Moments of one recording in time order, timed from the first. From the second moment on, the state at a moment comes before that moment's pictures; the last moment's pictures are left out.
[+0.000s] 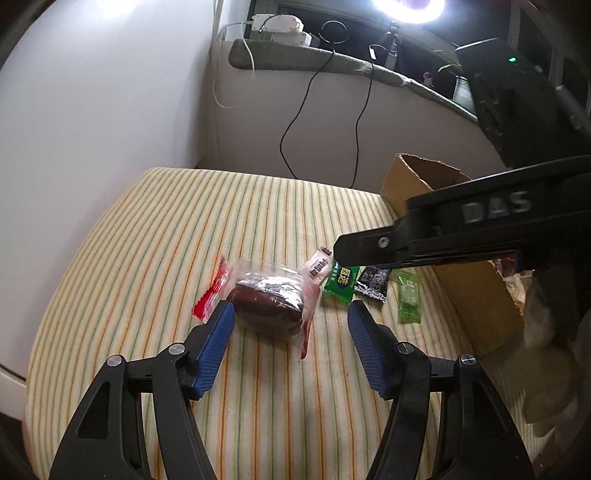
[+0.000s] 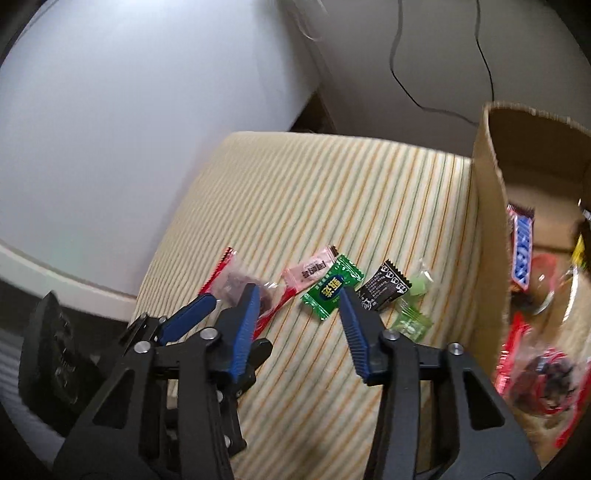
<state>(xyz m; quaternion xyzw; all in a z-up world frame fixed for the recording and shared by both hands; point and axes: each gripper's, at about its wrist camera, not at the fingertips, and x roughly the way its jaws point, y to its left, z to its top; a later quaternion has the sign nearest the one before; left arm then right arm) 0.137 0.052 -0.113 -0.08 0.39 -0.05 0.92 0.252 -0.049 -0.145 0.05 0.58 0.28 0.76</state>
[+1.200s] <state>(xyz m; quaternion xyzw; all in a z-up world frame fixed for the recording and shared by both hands) 0.137 0.080 -0.119 -0.07 0.40 -0.02 0.92 0.247 -0.030 -0.174 -0.02 0.59 0.24 0.77</state>
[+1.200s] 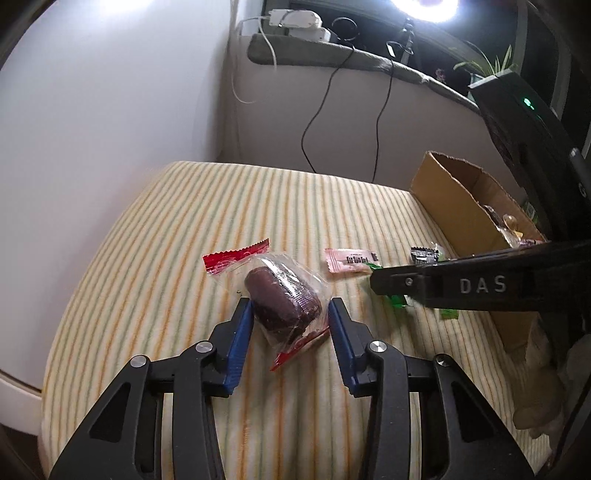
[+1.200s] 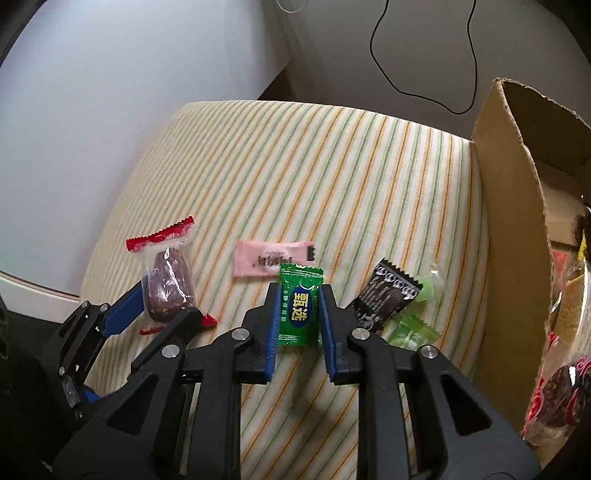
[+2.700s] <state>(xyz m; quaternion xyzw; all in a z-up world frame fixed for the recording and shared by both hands) 0.179 -0.053 -0.045 -0.06 0.34 -0.13 0.93 0.199 -0.240 -0.064 0.01 0.45 0.22 0.86</state>
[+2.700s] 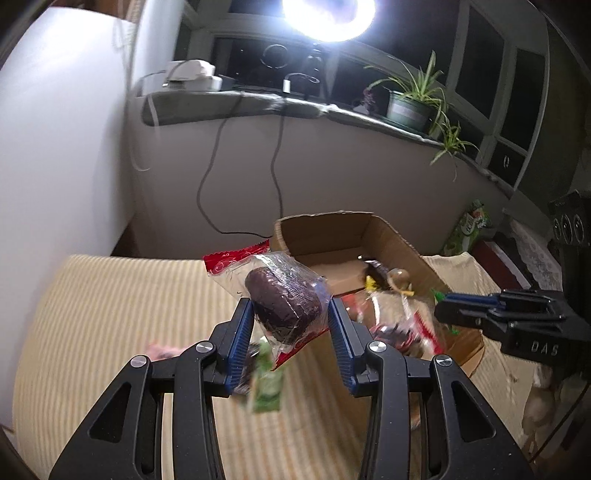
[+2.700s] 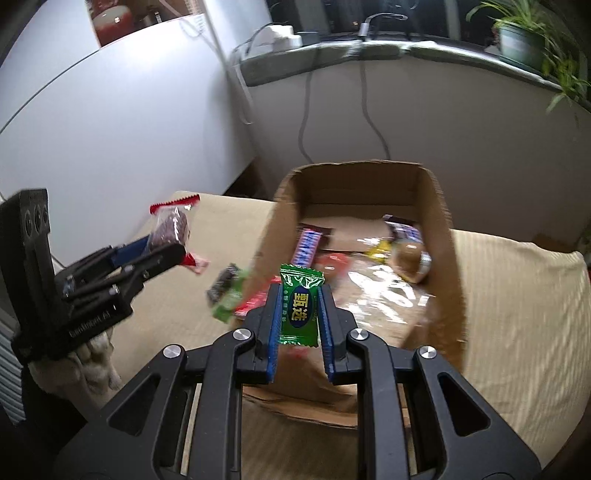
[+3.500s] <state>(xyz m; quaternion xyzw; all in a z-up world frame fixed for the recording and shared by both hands) 0.225 -0.130 -0.046 -0.01 0.36 -0.18 0.91 0.221 -0.290 -0.098 0.02 0.47 0.19 0.86</state>
